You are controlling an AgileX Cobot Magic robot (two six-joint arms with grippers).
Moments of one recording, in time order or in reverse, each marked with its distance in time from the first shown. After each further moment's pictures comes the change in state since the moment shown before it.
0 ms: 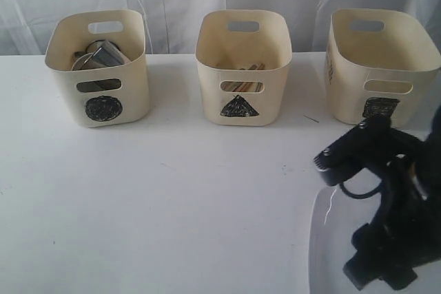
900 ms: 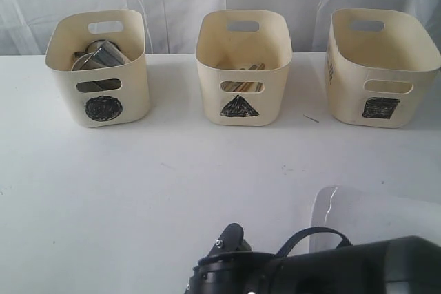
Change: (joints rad) left arm 0.000 0.000 0.000 0.000 0.000 0.000; right arm 0.659 0.423 -0.099 -0.176 0.064 0.551
